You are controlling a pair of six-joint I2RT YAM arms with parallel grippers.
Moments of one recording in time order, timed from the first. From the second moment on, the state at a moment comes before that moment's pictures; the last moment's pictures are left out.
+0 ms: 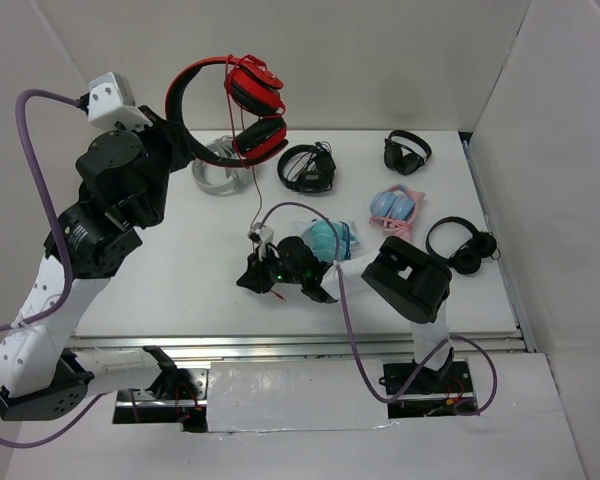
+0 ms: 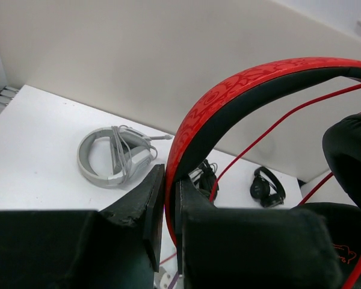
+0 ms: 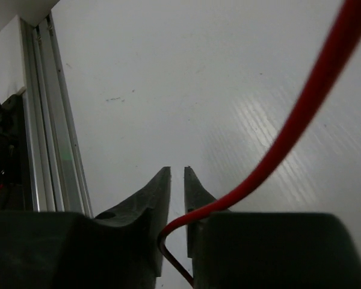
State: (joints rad) left arm -0.67 1.17 1.78 -0.60 -0.76 -0.43; right arm 0.93 1.95 0.89 0.73 -0.33 0.36
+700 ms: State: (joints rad) left arm -0.56 1.33 1.79 -0.57 -0.99 -0.42; right arm 1.36 1.23 0.51 0.58 0.09 0.26
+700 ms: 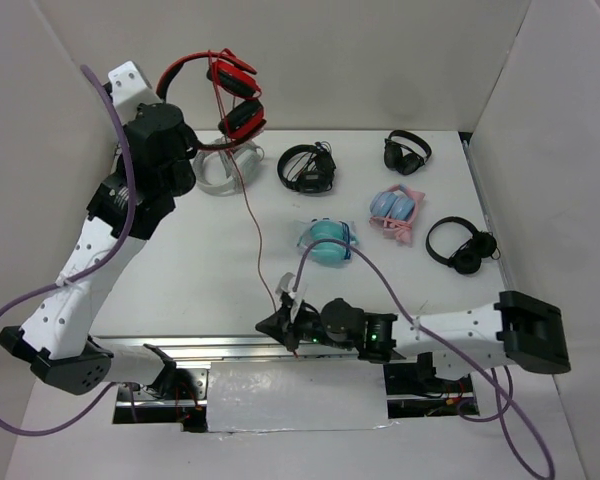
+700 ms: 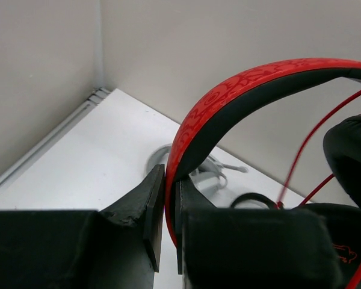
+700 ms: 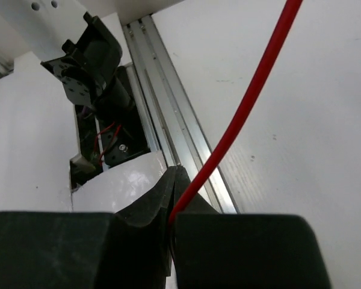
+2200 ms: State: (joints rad) left arm -0.72 1.11 0.83 -0.36 -0.48 -0.45; right arm 0.80 1.19 1.13 0.21 0.36 -0.27
